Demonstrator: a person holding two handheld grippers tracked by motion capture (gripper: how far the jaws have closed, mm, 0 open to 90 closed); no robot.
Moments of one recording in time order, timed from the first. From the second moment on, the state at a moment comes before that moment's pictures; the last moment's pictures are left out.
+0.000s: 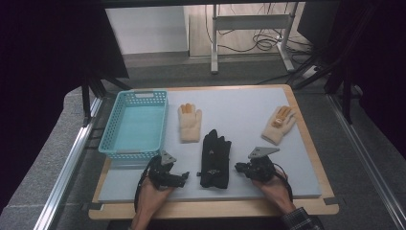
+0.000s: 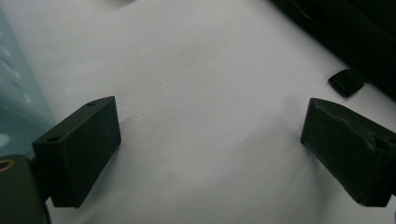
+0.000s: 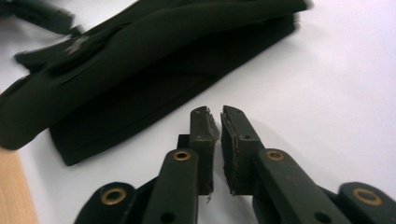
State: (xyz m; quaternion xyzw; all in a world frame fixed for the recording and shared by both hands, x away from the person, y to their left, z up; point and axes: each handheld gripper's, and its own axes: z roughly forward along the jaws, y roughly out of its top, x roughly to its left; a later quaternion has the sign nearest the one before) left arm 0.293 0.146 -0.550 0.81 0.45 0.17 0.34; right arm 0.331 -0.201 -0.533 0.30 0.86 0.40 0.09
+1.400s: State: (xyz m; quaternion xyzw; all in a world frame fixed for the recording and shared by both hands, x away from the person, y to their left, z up) left arm 0.287 0.163 -0.554 0.80 0.46 0.17 0.35; right arm 0.334 -0.191 -0.522 0.30 0.86 0.39 0.15
